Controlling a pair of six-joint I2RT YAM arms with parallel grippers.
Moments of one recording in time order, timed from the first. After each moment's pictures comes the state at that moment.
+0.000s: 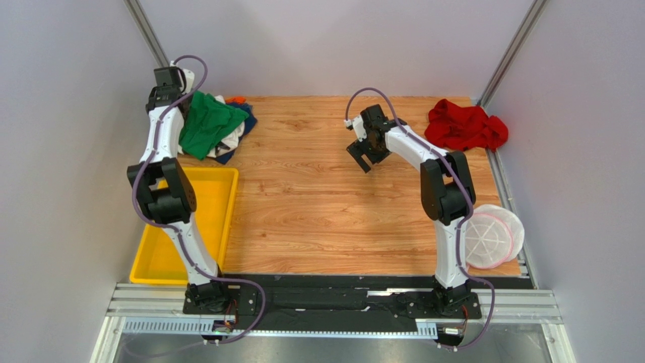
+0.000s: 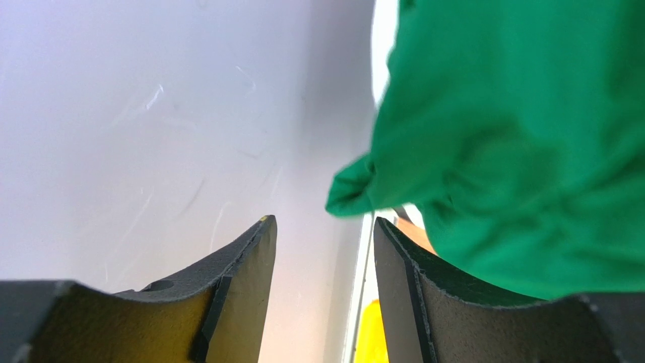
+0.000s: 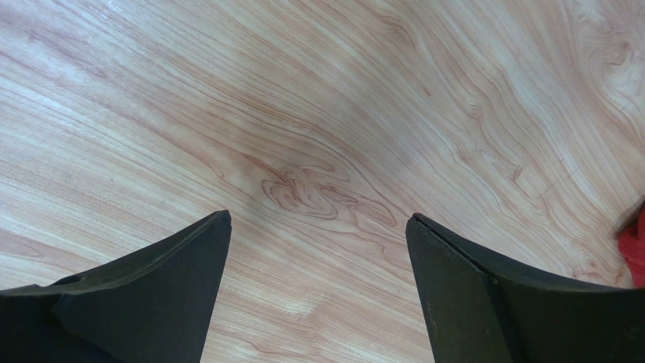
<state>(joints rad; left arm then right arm) 0.23 2.04 1.91 -0.55 -0.36 0.51 0.38 2.13 1.70 -0.68 0.06 -0.33</state>
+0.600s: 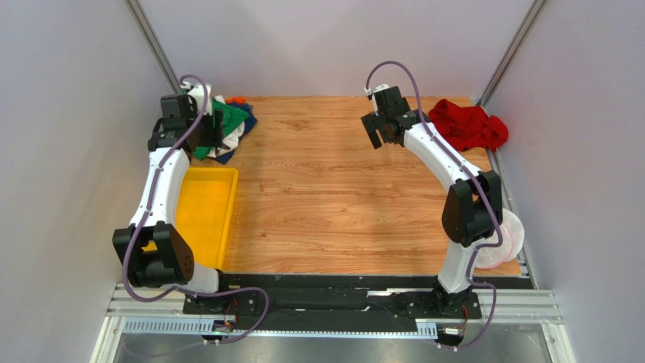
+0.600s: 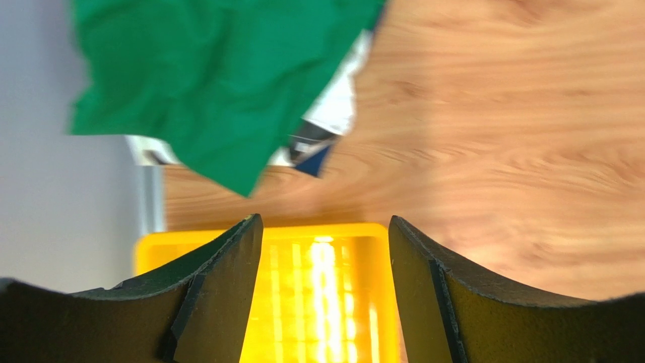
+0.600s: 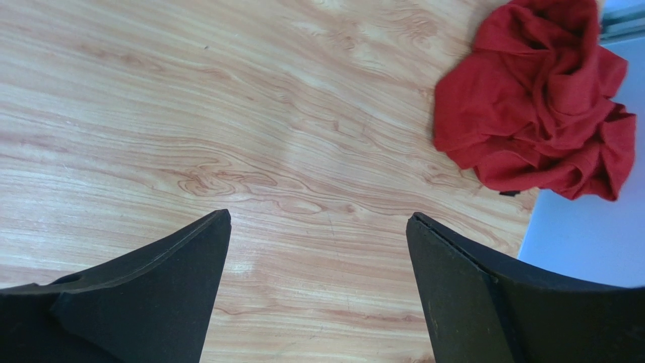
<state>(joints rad) 0.13 1.45 1.37 -0.53 0.12 0.18 0.38 1.88 1.67 -0.64 0.34 -0.17</state>
